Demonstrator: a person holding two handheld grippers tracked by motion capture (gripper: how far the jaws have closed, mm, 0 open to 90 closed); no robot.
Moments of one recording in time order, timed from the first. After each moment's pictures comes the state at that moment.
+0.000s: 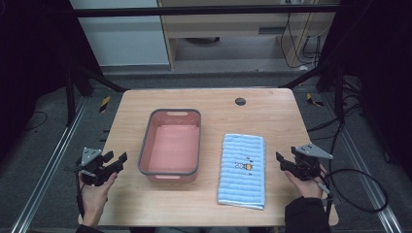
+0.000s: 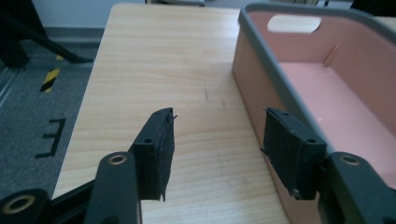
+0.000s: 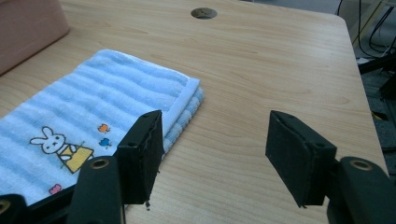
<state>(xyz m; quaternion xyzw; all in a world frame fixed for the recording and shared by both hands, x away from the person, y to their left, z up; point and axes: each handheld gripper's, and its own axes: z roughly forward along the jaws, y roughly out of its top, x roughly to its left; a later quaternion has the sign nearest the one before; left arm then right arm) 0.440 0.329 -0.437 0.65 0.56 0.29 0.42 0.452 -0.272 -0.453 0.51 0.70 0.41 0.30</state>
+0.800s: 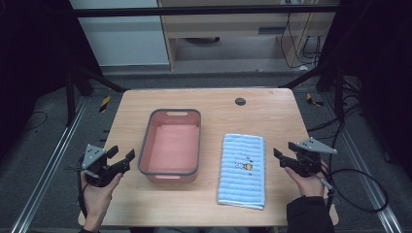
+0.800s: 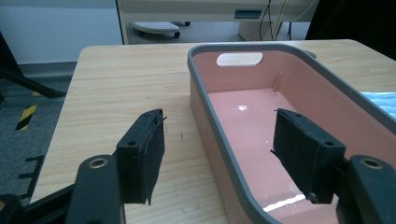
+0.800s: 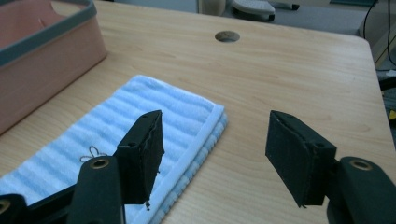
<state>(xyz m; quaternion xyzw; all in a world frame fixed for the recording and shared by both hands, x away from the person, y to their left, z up) 0.426 0.299 -0.405 0.66 0.51 0.30 0.47 0.453 -0.267 -0.427 0.48 0.70 0.44 0.27</state>
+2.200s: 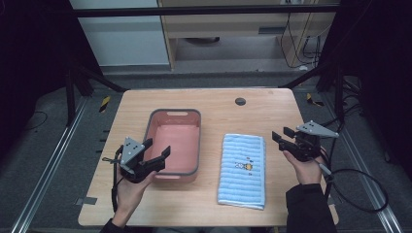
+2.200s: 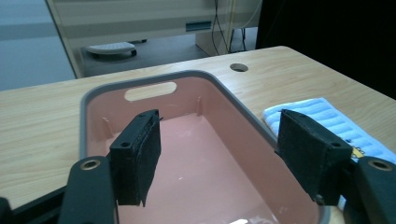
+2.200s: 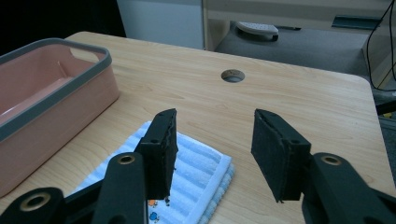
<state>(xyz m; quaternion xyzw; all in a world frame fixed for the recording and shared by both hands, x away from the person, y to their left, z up) 0.429 0.204 -0.382 0.70 0.43 0.28 0.50 0.474 -0.256 -0.386 0.48 0.69 0.47 0.28</state>
